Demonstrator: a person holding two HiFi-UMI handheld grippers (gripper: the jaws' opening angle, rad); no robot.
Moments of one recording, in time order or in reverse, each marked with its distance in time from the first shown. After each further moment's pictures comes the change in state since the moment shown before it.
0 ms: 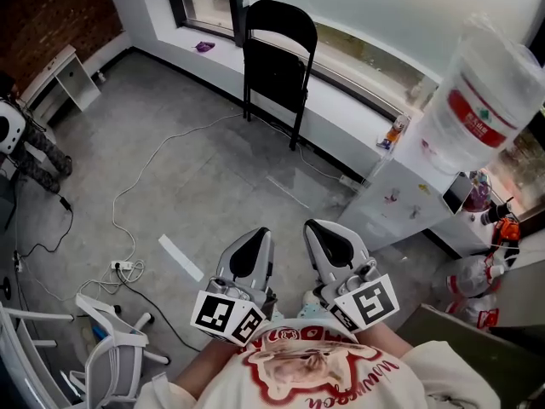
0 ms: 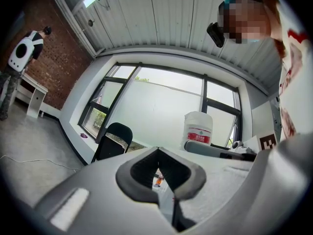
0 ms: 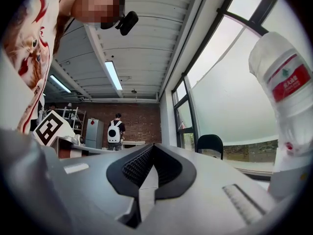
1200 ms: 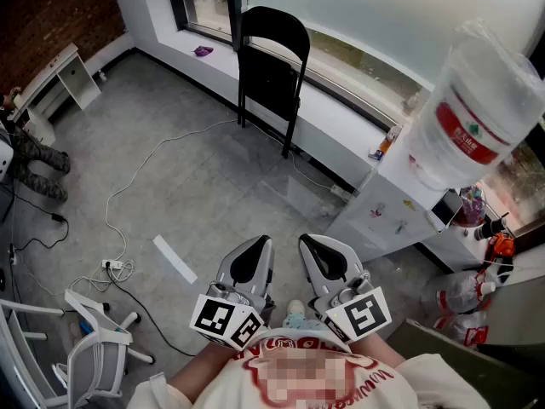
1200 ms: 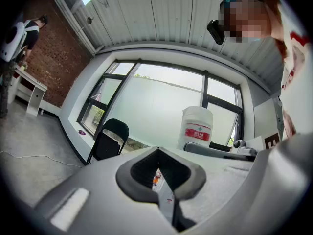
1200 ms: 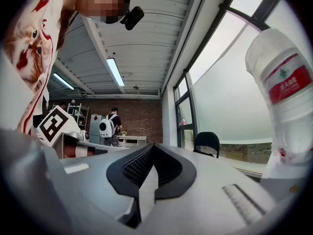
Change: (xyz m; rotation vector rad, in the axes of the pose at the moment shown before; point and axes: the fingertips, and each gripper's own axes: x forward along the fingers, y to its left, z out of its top) left arm 0.045 -0.043 -0.023 -0.011 0.023 0.009; right arm -0.027 -0.043 0.005 -0.013 0.013 0.034
